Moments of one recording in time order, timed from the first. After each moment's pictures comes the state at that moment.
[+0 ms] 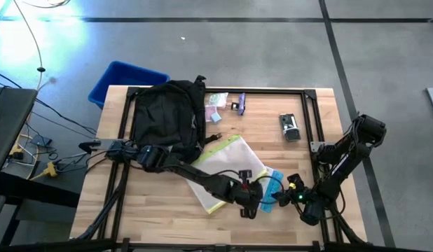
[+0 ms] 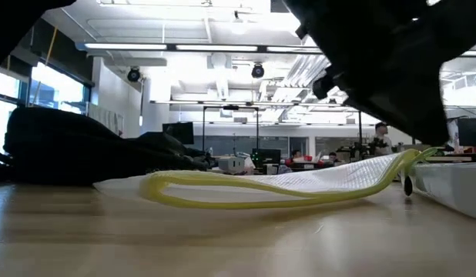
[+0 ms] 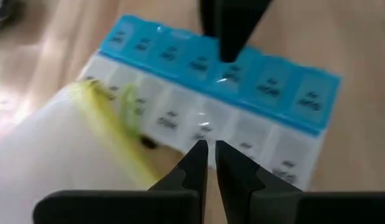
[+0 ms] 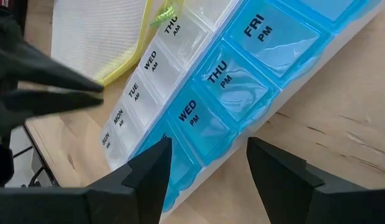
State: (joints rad) left arm -0.36 2.50 2.16 -0.54 -0.37 -0.19; right arm 1.06 1.49 0.56 -0.32 0.70 2.27
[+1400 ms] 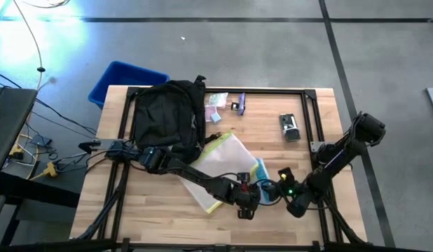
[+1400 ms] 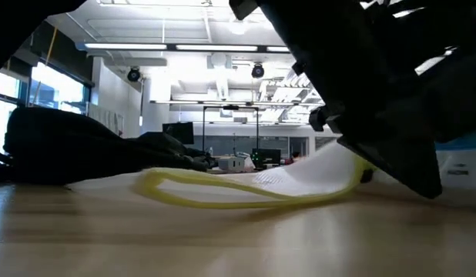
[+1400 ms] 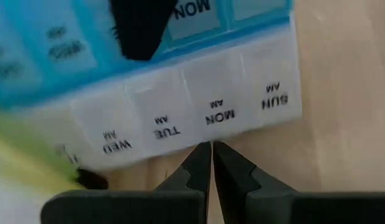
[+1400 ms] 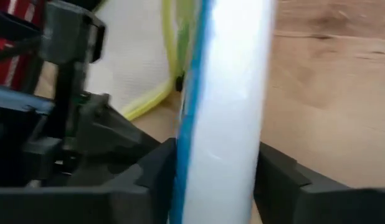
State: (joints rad) left arm -0.35 2.54 2.13 -0.54 -0.36 -0.18; right arm 0.87 1.49 0.56 -0.20 0.74 1.97
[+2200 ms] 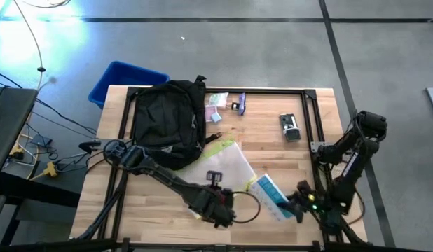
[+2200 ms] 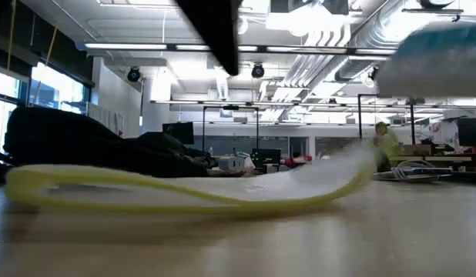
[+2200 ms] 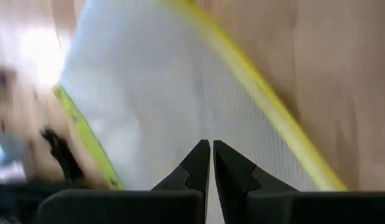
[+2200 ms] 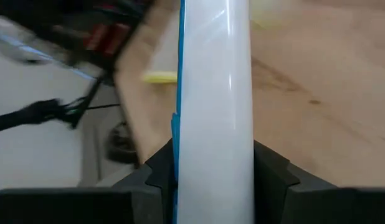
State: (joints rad) left arm -0.51 2.31 2.16 -1.33 -0.45 -0.35; right arm 1.25 1.42 0.64 -0.29 1.05 1.91
